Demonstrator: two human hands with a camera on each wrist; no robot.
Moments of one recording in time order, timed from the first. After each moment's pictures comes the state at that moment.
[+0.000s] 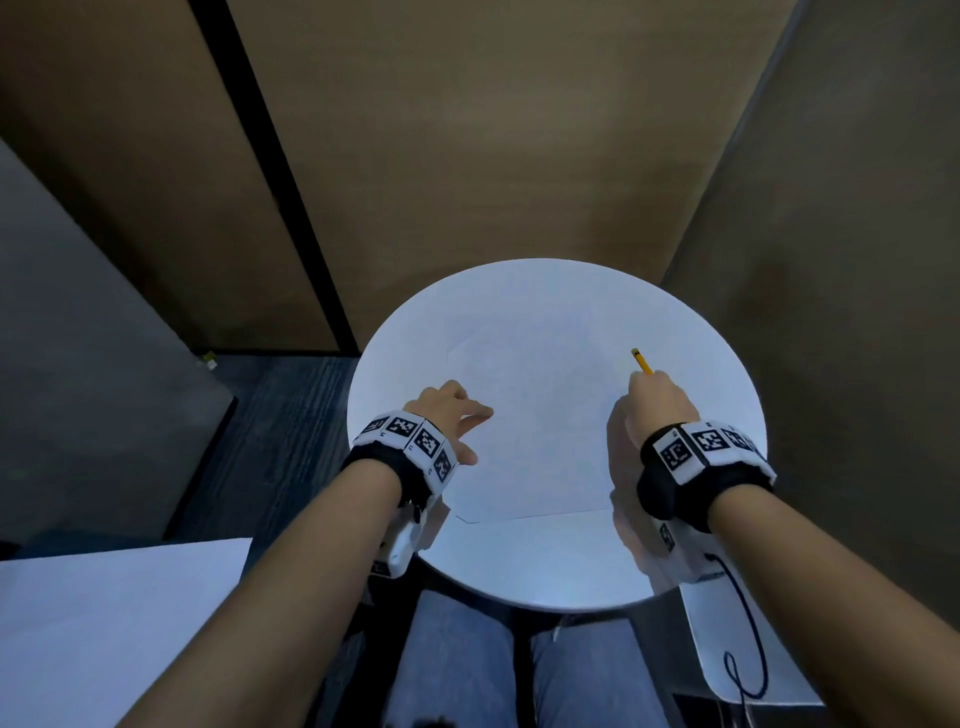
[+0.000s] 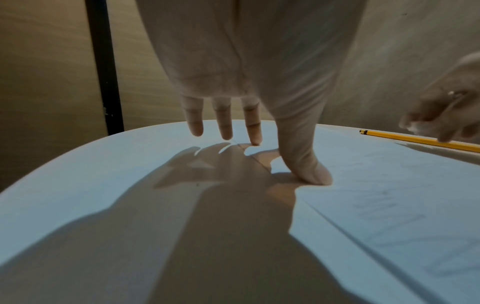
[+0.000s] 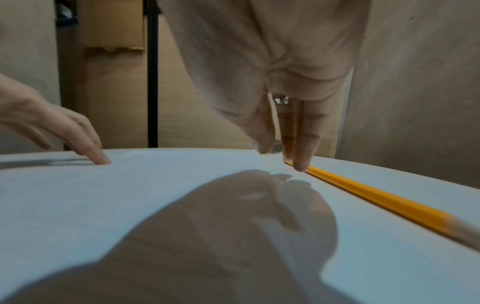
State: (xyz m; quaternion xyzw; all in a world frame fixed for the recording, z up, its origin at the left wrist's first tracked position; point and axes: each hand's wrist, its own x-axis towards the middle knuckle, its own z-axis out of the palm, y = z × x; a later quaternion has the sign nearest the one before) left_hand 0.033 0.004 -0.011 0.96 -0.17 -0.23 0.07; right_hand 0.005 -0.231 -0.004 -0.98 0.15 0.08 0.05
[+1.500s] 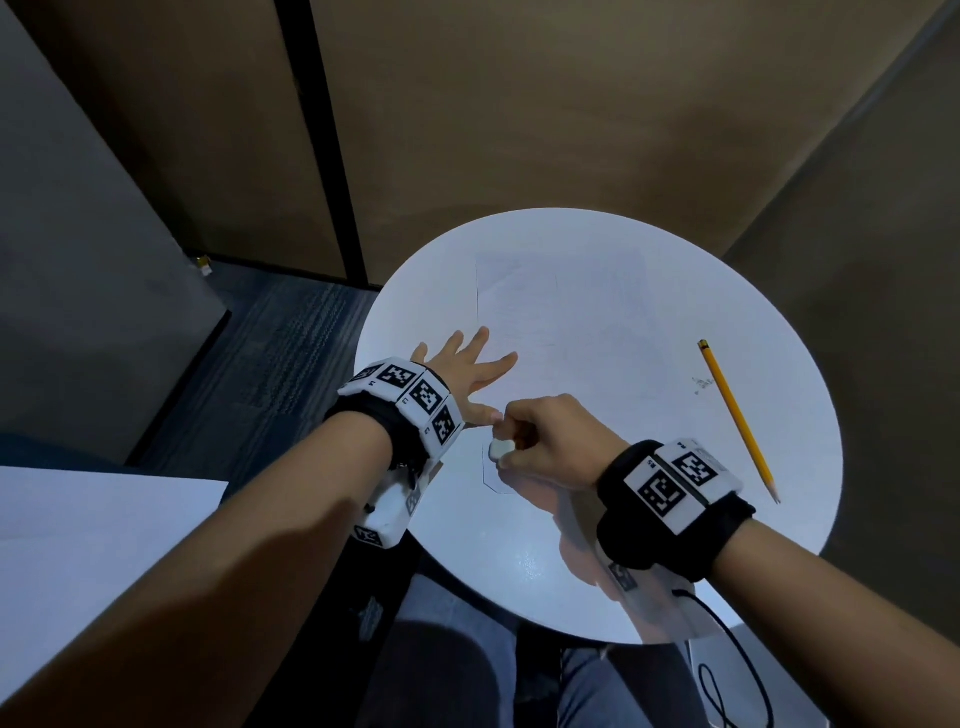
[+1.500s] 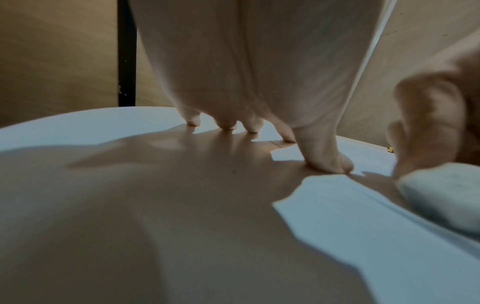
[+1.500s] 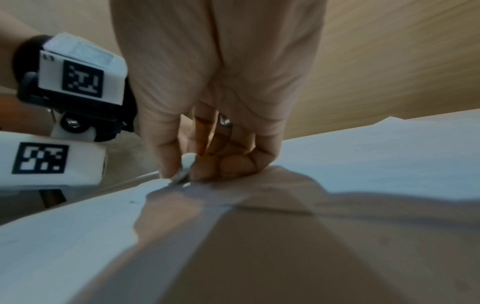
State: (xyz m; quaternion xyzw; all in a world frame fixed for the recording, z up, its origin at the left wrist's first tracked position) left_hand 0.055 0.020 -0.033 0.93 -0.19 -0.31 0.02; right_hand -0.002 -0.130 -0.010 -0.92 -0.19 0.22 0.27
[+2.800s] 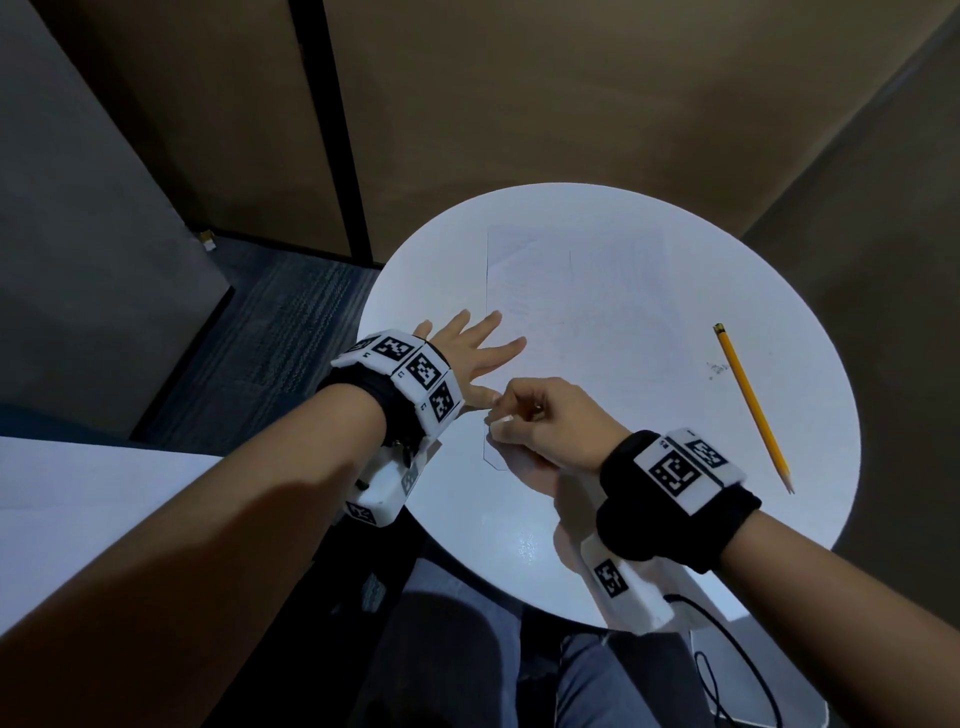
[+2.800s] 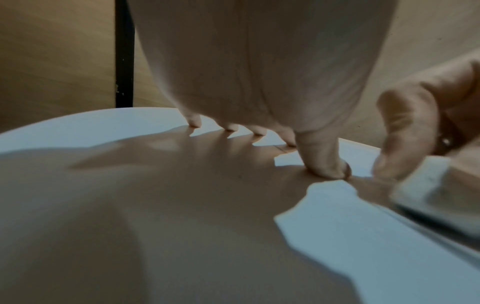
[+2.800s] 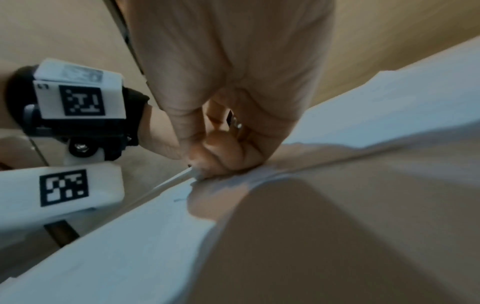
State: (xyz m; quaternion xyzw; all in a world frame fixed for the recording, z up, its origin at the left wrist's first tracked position) left_hand 0.054 0.026 -0.037 0.93 -0.22 -0.29 0.00; right_hand -0.001 -0.127 -0.024 -0.87 -0.07 0.26 0.41
